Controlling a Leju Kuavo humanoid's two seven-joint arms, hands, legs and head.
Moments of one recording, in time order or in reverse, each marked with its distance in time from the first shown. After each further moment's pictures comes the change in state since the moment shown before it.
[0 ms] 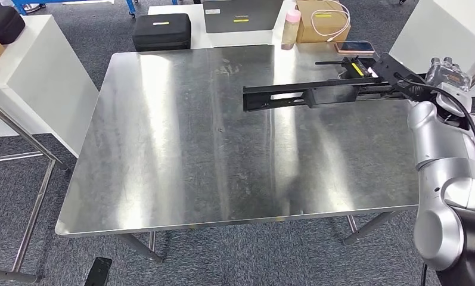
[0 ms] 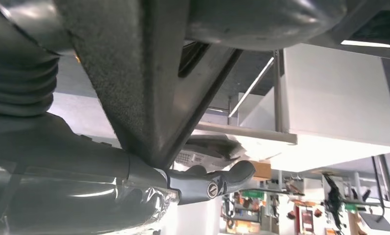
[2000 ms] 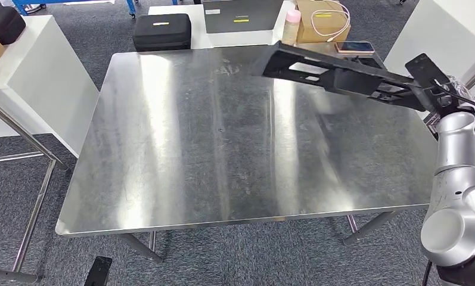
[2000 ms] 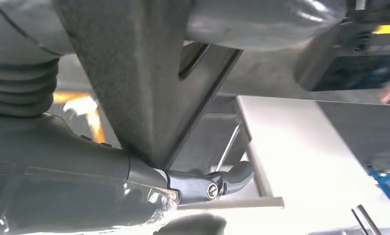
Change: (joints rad) left arm -0.012 -0.007 0.040 0.000 -0.054 -0.002 0.024; right arm 0.022 -0.020 -0.296 0.029 -0.172 0.073 -0.216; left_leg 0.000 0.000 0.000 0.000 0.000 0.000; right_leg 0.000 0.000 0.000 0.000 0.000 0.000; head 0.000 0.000
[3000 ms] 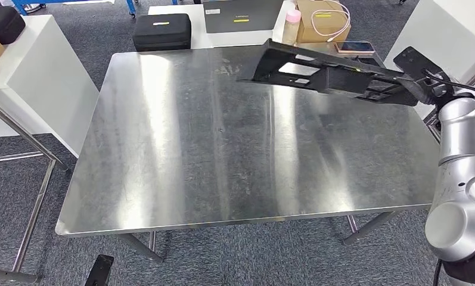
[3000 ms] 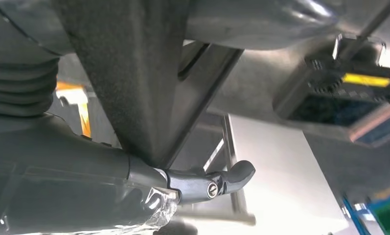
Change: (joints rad) left arm -0.010 -0.001 0.010 0.000 -0.030 -0.026 0.022; right arm -0.054 -0.013 0.078 0.006 -0.045 0.178 -0.001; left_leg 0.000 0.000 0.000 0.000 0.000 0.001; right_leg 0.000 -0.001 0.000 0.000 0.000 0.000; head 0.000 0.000
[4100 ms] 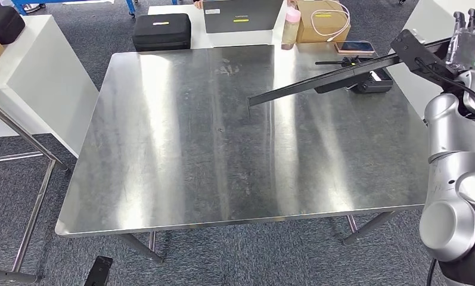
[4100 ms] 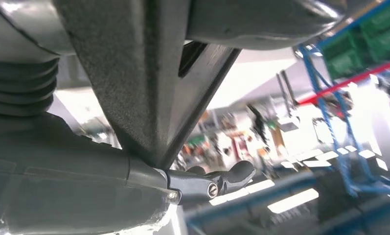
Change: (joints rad) left arm 0.003 0.000 0.022 0.000 -0.016 0.005 -0.031; right arm -0.011 0.030 0.103 -0.024 0.244 -0.563 -0.169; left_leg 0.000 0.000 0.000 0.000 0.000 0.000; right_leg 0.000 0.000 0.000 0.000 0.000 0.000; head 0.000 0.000
